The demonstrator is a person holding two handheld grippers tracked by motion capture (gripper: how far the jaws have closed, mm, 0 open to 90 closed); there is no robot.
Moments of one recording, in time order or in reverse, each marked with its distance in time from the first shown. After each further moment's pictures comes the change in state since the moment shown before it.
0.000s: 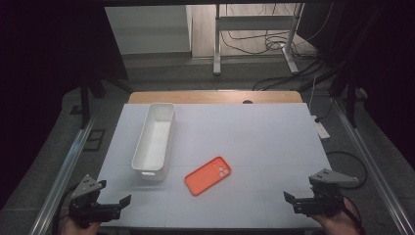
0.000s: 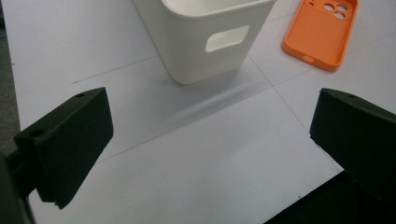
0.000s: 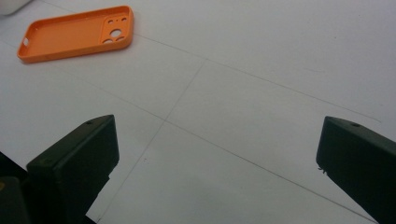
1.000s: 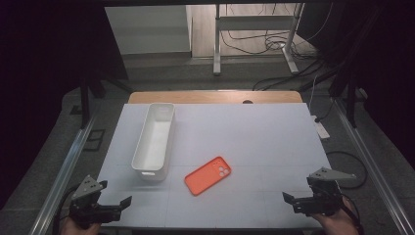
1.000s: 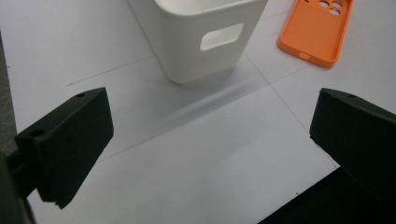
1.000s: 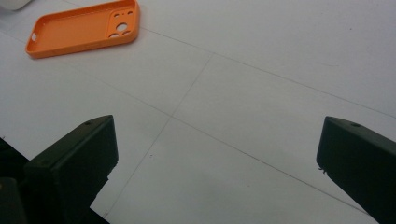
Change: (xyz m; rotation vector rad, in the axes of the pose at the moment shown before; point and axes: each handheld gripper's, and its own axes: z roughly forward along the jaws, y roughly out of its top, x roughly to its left) left arm -0.001 -0.001 0.000 0.003 -0.012 0.016; right arm -0.001 0.002 0.004 0.036 0.034 0.003
